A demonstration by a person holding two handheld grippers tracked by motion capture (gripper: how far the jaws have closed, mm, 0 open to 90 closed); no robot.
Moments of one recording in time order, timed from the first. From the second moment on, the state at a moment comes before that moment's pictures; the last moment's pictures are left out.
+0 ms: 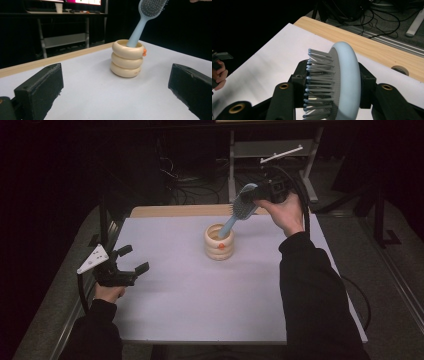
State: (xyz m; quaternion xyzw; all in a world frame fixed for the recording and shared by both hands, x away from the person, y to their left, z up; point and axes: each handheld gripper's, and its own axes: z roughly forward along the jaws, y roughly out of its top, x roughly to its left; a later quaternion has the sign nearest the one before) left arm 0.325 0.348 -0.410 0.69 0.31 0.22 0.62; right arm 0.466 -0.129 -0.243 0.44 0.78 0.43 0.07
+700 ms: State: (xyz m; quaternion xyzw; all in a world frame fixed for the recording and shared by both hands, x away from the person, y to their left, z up) left arm 0.315 0.353 -0.432 0.69 0.32 0.22 0.61; right arm 0.473 -0.126 -0.266 0.45 0.78 0.42 0.06
